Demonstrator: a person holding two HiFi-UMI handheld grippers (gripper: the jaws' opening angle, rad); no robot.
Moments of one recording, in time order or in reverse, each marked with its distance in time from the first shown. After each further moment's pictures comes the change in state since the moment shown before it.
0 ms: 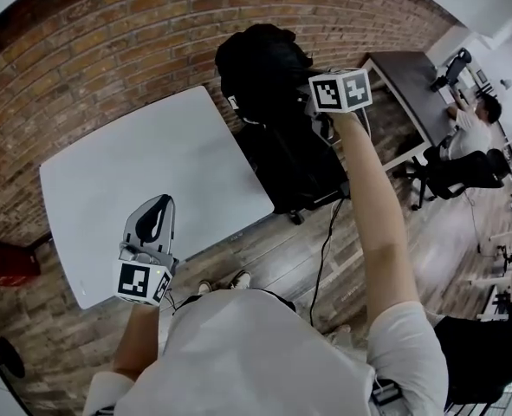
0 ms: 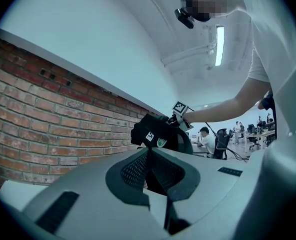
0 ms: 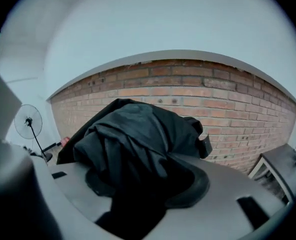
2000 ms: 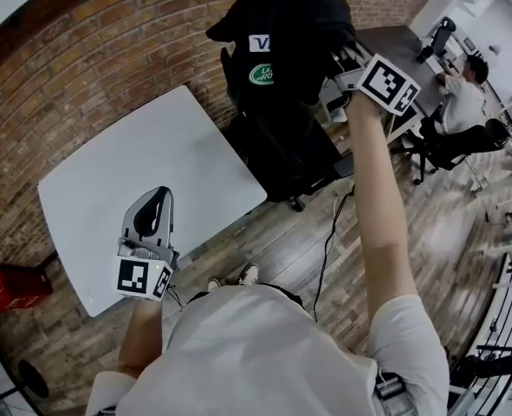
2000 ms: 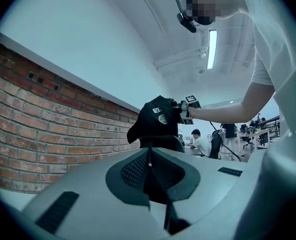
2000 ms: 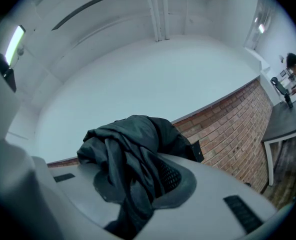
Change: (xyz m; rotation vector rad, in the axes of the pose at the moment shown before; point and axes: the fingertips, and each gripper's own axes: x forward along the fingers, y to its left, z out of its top) left arm 0.012 -0.033 0.021 0.038 -0.034 -0.078; right arm -0.179 -0.044 0.072 0.379 -0.758 -0.048
